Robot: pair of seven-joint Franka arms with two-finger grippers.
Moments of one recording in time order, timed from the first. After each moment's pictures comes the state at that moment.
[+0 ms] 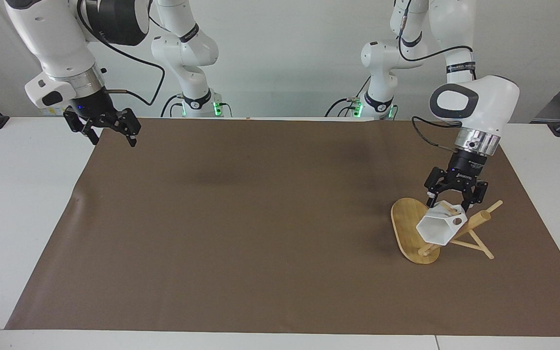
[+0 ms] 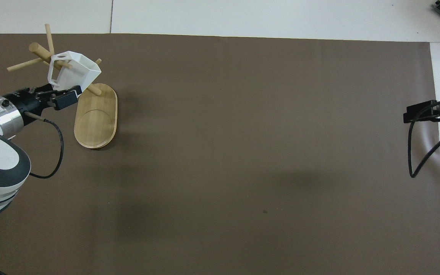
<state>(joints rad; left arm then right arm) -0.01 0.03 -0.07 -2.15 -0.83 2.77 -2.39 -0.07 0.00 0.00 -1.62 -0.02 1.67 -0.02</state>
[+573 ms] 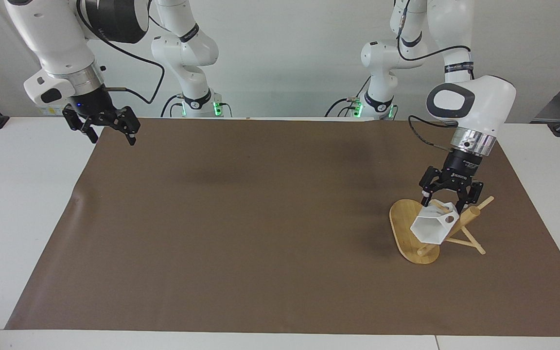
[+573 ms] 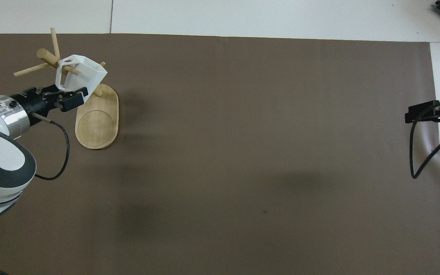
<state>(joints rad) -0.02 0.03 -0.08 -2.15 -0.83 2.76 -2.38 -0.07 -0.01 -0.01 -1.62 -0.02 1.67 -0.01</state>
